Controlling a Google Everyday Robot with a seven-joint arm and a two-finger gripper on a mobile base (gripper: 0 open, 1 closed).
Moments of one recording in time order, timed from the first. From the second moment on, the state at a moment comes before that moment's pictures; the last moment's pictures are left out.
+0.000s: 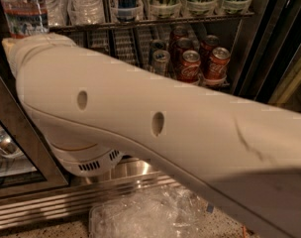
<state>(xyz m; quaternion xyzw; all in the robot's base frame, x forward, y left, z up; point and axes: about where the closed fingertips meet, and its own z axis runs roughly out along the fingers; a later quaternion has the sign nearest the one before) 0.507 0.202 1.035 -0.16 0.73 0.22 0.63</state>
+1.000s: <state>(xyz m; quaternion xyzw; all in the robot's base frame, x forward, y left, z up) 0.482 0.191 0.993 -0.10 0.76 0.25 0.59</state>
